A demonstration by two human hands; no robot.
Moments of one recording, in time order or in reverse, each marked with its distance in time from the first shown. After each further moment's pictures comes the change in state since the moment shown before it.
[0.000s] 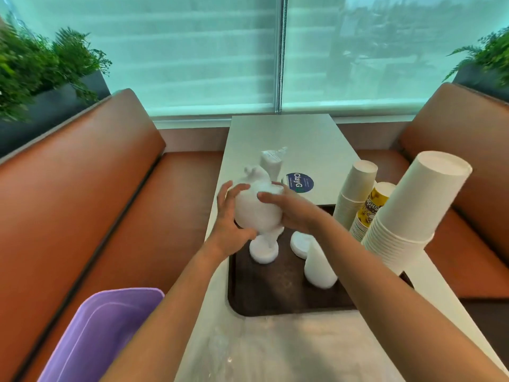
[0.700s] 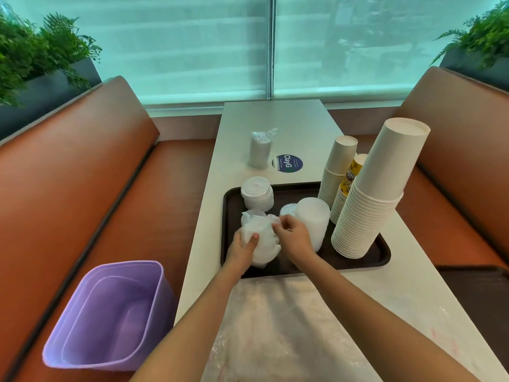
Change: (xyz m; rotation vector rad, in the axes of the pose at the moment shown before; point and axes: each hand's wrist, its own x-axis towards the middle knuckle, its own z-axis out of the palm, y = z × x) left_hand -0.091 -0.046 0.072 -0.175 0.036 -0.647; right_hand -0.076 0.110 0.010 -0.277 0.527 -0.093
